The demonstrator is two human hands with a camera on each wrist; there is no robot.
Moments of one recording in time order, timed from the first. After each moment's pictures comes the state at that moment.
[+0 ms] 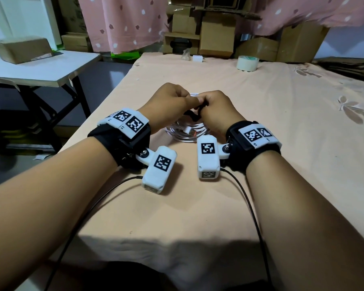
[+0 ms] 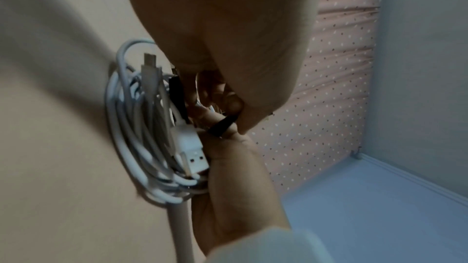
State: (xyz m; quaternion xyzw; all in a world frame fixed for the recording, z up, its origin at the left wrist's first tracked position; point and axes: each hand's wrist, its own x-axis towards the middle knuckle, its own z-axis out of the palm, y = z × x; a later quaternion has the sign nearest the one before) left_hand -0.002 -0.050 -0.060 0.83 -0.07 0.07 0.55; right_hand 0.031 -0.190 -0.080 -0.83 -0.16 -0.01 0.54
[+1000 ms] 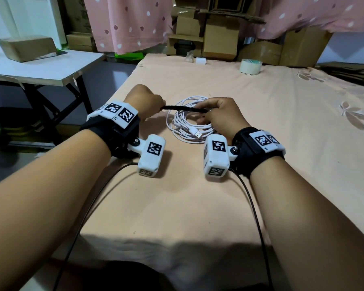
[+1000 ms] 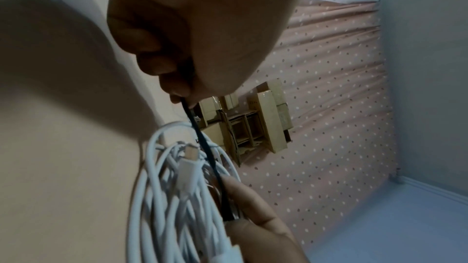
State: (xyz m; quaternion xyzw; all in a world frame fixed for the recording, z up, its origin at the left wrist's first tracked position) left_hand 0.027 0.011 -0.065 0.88 0.16 0.09 0.44; right_hand 0.036 -0.197 -0.083 -0.77 -0.08 0.00 0.63
